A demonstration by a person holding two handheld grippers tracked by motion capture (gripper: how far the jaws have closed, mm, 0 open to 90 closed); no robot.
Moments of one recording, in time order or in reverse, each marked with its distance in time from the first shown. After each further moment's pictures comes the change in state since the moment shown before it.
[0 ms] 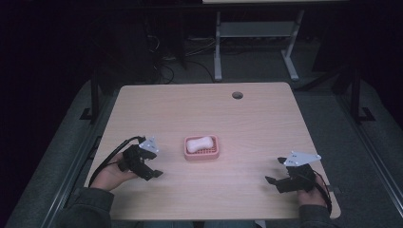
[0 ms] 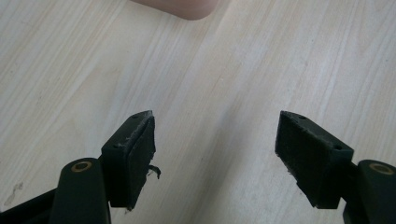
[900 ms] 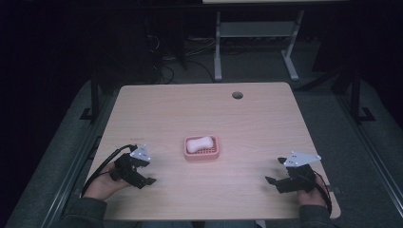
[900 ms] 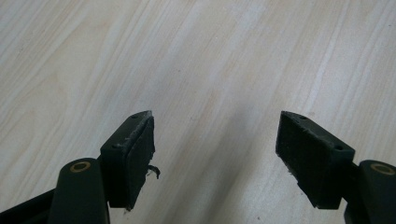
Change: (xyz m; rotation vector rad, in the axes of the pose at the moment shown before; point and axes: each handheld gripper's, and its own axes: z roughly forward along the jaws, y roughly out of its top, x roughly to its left) left arm -0.008 -0.032 -0.001 -0.003 0.005 -0.034; right arm 0.001 0.000 0.000 -0.001 -0.009 -0.001
